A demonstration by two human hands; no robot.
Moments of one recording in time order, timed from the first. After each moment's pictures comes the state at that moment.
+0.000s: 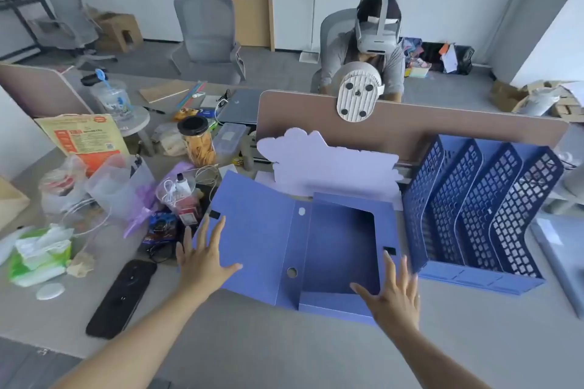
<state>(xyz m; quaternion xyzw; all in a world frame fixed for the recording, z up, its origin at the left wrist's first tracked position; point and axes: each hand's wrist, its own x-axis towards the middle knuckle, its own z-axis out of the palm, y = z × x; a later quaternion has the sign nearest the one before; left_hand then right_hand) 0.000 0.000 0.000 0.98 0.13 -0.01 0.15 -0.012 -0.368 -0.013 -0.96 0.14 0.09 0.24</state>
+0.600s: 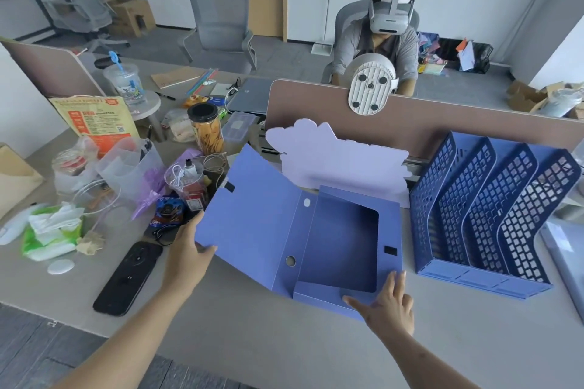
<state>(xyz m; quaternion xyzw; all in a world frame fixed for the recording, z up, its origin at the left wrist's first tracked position) -0.032 0.012 0.023 0.88 0.21 0.10 0.41 -0.021 -0.362 -0.033 -0.95 0.16 0.18 0.19</state>
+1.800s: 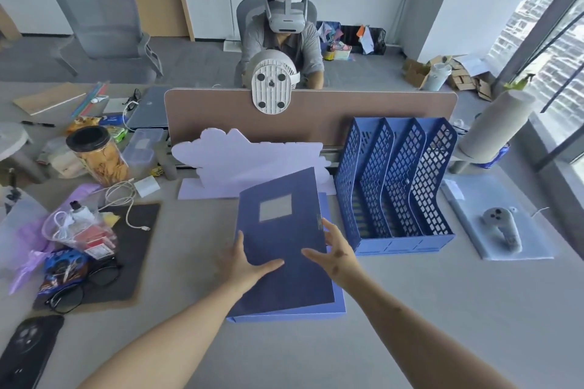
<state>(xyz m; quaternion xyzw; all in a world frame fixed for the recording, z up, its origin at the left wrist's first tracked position) 0.062 -0.174 -0.034 0.87 0.14 -0.17 0.45 0.037 -0.390 0.035 -0.79 0.15 0.13 0.59</state>
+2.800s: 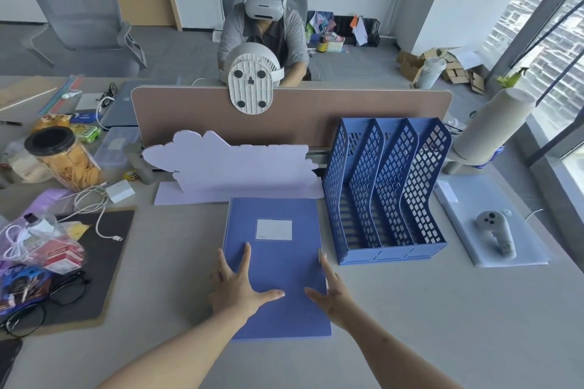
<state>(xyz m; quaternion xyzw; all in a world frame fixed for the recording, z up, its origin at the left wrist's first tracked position) 0.054 -0.222 -0.040 0.96 0.09 -0.18 0.21 0.025 -0.435 -0.055 -0.82 0.14 0.20 0.52</state>
